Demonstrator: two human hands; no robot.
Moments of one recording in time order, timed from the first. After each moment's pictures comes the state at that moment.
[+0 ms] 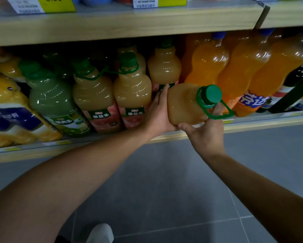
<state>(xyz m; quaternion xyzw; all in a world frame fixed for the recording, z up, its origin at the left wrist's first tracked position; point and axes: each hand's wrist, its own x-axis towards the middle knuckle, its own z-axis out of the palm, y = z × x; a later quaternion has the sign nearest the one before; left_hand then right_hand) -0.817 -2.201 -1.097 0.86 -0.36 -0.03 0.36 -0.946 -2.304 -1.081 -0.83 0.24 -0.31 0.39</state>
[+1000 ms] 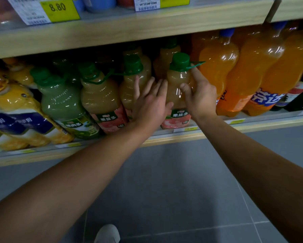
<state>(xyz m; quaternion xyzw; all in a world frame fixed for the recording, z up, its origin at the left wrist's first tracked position) -0.795 -2.180 -1.070 0.89 -0.37 0.26 0.08 -0.861 -2.320 -1.050 -0.87 0.18 -0.32 0.34</state>
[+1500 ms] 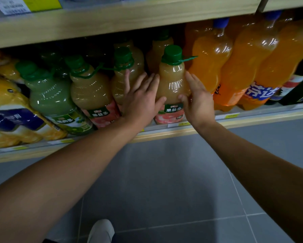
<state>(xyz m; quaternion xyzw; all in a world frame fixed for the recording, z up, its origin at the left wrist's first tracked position) -0.794 -2.177 -1.071 0.88 -0.38 0.27 0.07 -0.889 -2.335 -1.079 -0.91 0.15 -0.25 0.31</state>
